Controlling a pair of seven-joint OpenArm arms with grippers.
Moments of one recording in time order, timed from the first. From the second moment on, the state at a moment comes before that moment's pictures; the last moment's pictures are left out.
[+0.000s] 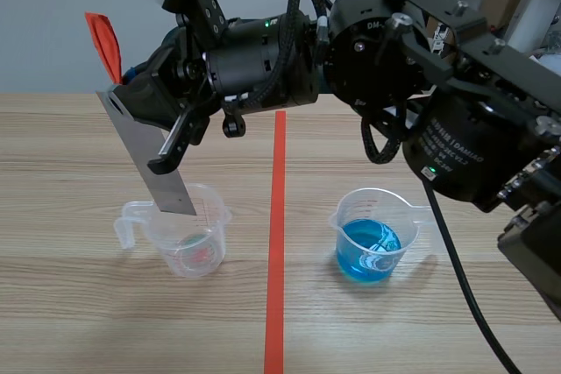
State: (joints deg) left arm 49.3 -7.7 -3.3 65.4 0.6 -8.4 -87.8; right arm 23.9 11.6 -38.5 90.8 27.8 42.9 -23.1
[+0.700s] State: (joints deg) left arm 42.6 -7.7 -2.6 57.6 4.0 -6.0 -89.0; right arm 24.8 11.6 -38.5 93.3 30.1 42.9 -22.4
